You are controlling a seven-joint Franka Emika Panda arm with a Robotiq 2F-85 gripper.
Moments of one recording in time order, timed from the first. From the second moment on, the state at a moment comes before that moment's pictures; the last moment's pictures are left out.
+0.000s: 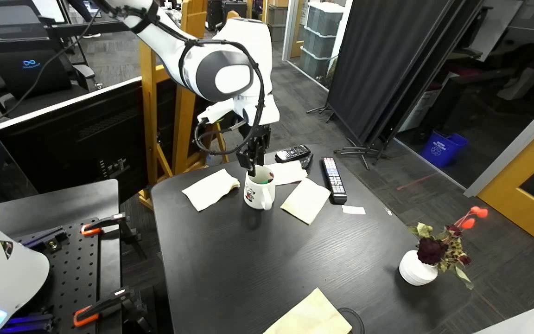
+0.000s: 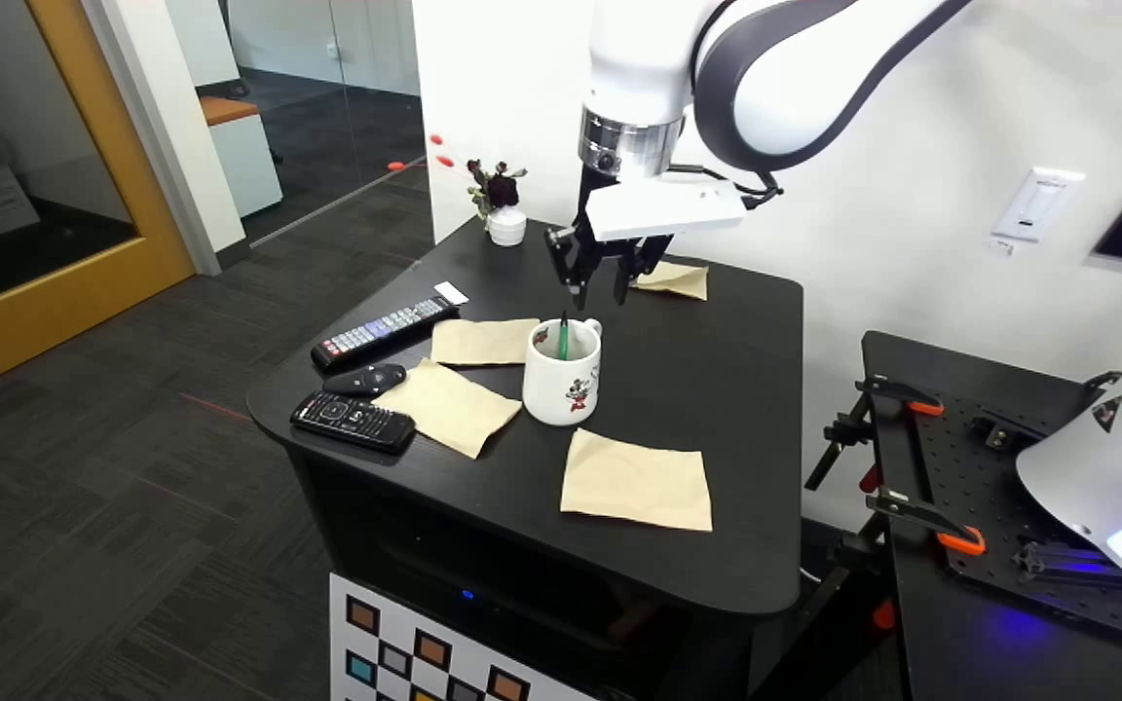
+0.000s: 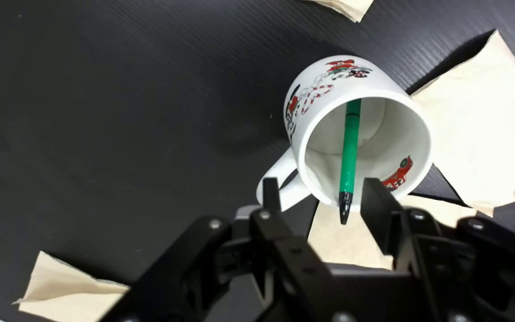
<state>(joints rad) 0.09 0.26 0.00 -2.19 -0.20 2.50 1.12</state>
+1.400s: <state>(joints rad) 0.14 0.41 -0.03 -2.07 -0.20 2.53 1.12</state>
